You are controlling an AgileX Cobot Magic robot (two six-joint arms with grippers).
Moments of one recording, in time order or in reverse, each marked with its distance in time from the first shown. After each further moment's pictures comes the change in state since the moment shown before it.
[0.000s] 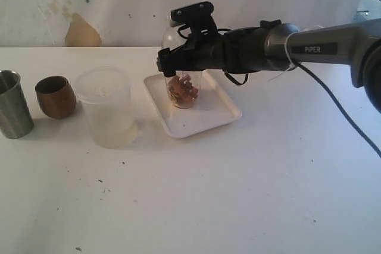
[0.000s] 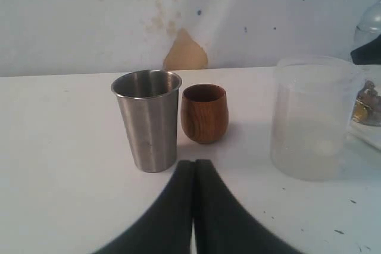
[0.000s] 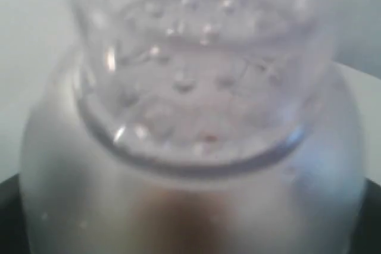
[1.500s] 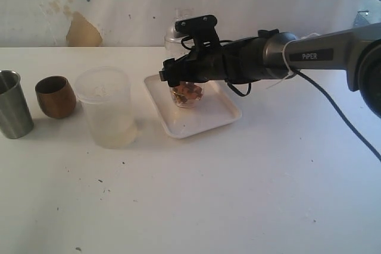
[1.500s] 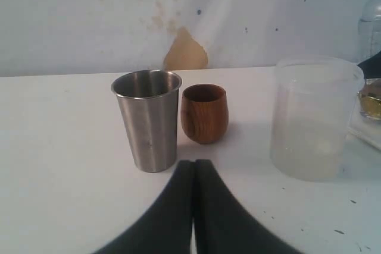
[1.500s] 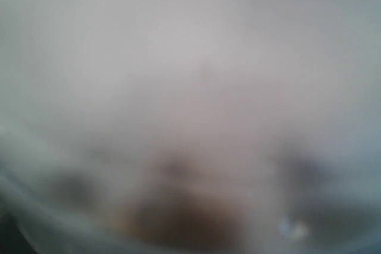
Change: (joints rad) left arm 0.000 0.000 0.000 0.000 0.000 0.000; right arm 0.000 0.015 0.042 -0.064 -0.011 0.134
